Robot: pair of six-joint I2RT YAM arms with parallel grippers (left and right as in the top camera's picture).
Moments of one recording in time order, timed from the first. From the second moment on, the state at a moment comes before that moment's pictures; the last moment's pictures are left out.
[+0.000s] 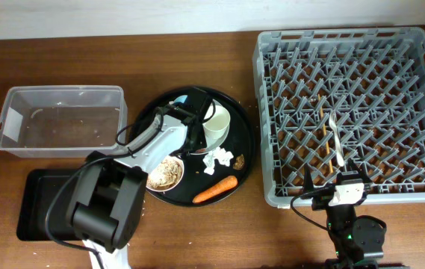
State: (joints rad) left arm -0.47 1.98 1.34 -0.75 -0.14 -0.64; right arm 0.02 0.01 0.01 -0.07 -0.03 -0.10
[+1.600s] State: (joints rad) left arm 0.17 1.76 1.67 -1.07 0.03 -0.29; right arm 0.02 0.01 0.01 -0.07 -0.03 -0.10
